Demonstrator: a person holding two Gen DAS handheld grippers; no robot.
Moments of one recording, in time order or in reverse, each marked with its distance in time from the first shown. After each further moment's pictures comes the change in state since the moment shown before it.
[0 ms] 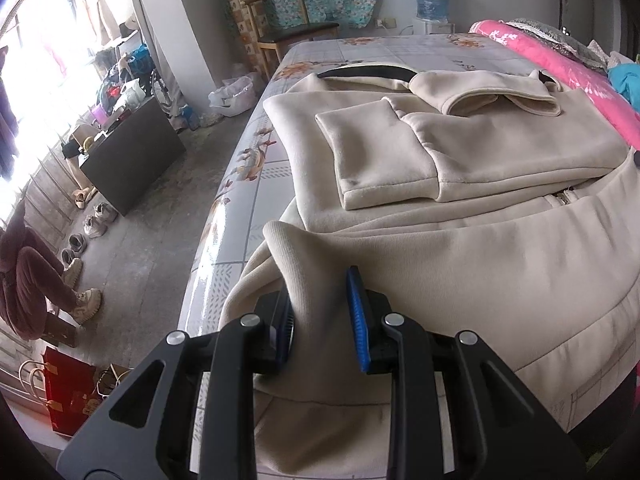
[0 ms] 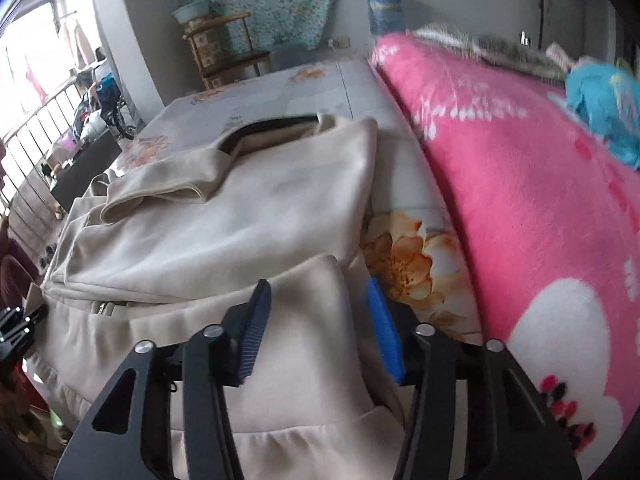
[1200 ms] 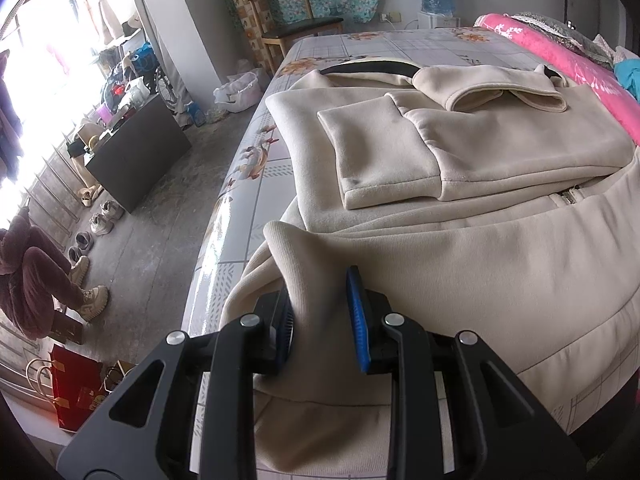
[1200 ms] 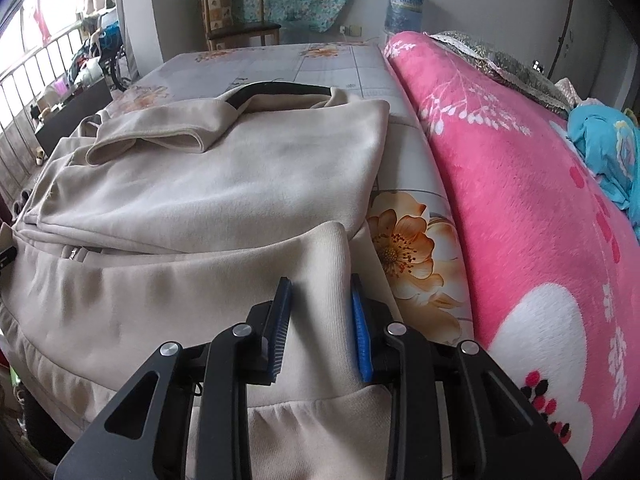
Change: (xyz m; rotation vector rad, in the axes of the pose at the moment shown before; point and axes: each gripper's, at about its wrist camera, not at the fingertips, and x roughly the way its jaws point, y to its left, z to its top) left arm 0.000 -0.003 0.003 -0.005 0.022 0.024; right arm 0.002 0.027 -0.012 -0.201 0.037 -0.155
